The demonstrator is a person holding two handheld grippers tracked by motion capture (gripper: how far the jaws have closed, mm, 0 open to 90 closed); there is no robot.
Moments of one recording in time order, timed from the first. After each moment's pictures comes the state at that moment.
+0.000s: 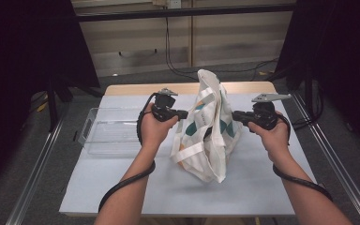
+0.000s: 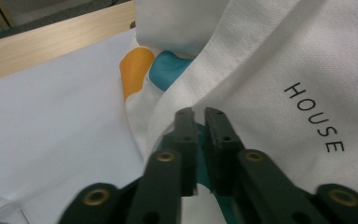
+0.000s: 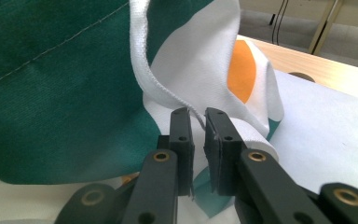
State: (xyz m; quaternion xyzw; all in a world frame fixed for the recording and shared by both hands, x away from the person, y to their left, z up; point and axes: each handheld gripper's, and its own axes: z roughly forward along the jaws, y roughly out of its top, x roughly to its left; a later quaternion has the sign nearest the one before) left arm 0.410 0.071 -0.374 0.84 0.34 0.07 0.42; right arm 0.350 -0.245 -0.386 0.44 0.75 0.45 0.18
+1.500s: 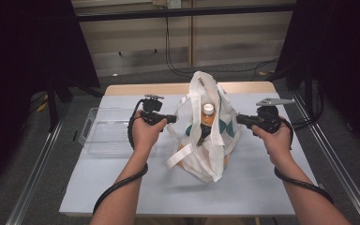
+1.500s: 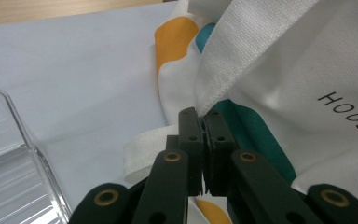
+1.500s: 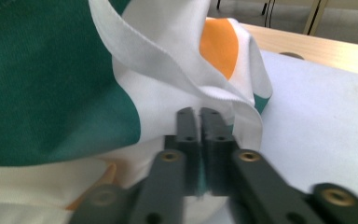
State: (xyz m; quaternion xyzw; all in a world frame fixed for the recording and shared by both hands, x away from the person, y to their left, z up) left arm 0.415 0.105 -0.396 0.80 0.42 0.03 0.42; right arm 0.347 -0.258 -0.403 0.47 0.74 0.45 0.18
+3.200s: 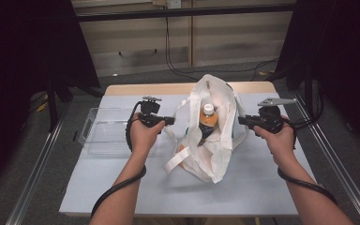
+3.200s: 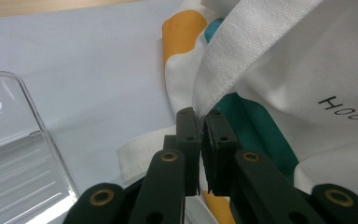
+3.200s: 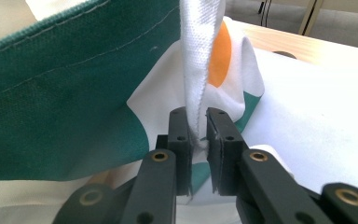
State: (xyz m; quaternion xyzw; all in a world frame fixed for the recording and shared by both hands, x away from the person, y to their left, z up) left arm 0.412 0.112 -0.399 0.80 0.42 0.04 0.42; right arm 0.345 -0.263 -0.400 0.46 0.75 0.44 0.18
